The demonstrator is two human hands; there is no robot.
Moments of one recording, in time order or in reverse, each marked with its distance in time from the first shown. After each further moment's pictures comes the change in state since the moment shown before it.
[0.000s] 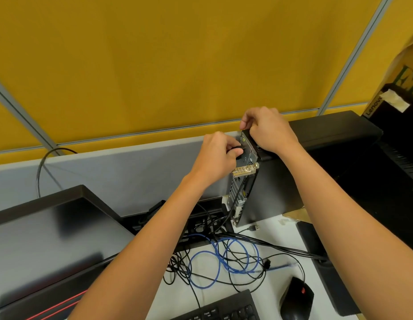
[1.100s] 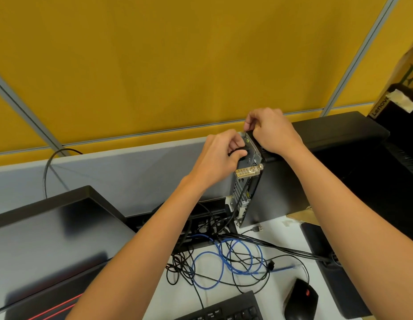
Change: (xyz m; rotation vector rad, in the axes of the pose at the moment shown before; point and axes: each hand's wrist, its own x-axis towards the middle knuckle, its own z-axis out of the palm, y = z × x) left_hand 0.001 -0.014 0.000 -0.090 0.021 0.138; right_hand 0.000 -0.001 0.000 0.019 -0.009 -0.013
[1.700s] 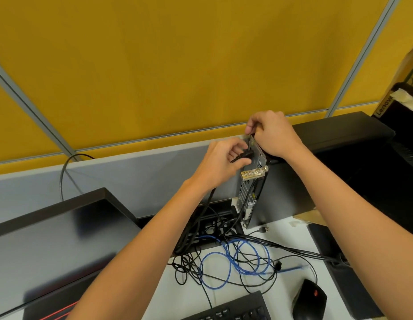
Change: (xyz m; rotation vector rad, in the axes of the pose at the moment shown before) left_hand -0.008 -0.006 -0.007 -0.019 -0.069 0.034; right_hand -0.003 -0.004 0.003 0.070 0.018 -0.007
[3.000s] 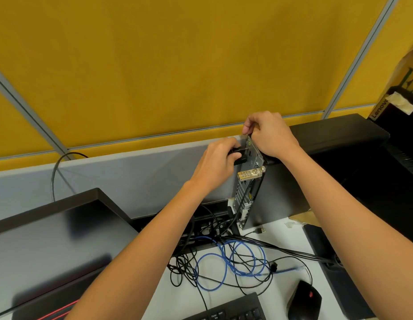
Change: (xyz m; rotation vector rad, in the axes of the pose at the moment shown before) left_hand 0.004 -0.011 0.008 0.167 0.039 0.009; right_hand 0.005 0.004 0.006 -0.005 -0.005 0.009
